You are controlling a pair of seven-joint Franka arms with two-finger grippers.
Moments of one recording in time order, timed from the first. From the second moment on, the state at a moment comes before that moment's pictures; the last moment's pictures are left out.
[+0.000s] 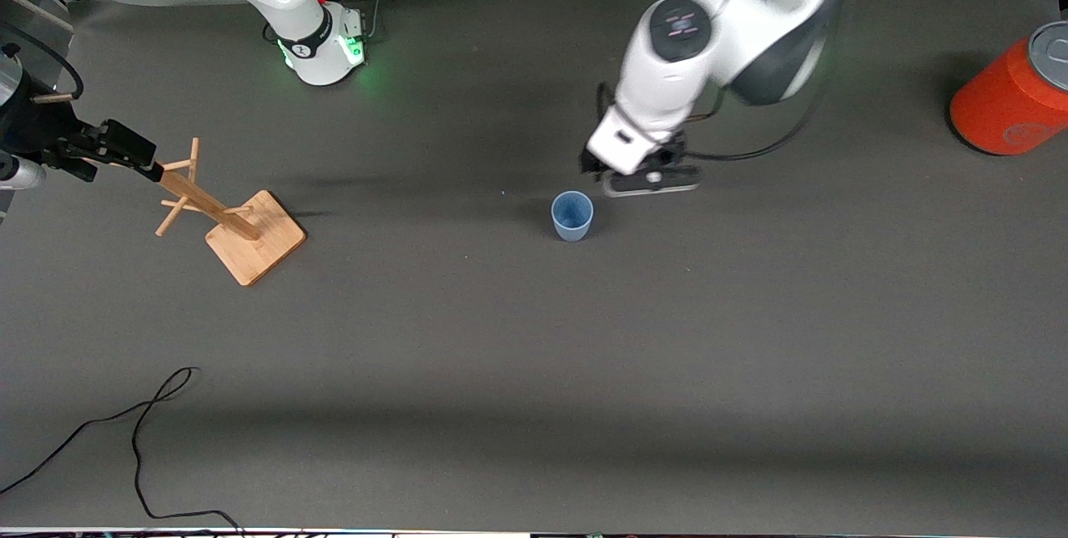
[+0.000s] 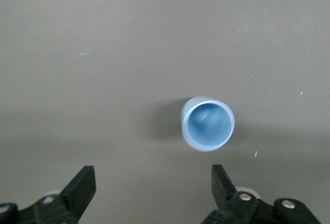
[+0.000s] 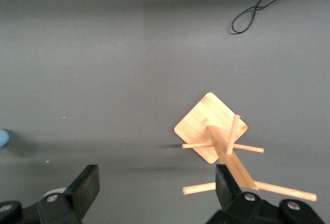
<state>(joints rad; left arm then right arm) -0.58 0.09 -0.04 -1.85 -0.10 1.91 -0.70 0.23 -0.11 -0.22 -1.72 0.02 1.65 0.08</state>
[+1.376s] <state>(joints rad) -0.09 0.01 0.04 -1.59 0.00 1.53 -0.02 0.23 -0.09 -0.22 -1.66 0.03 1.63 0.07</state>
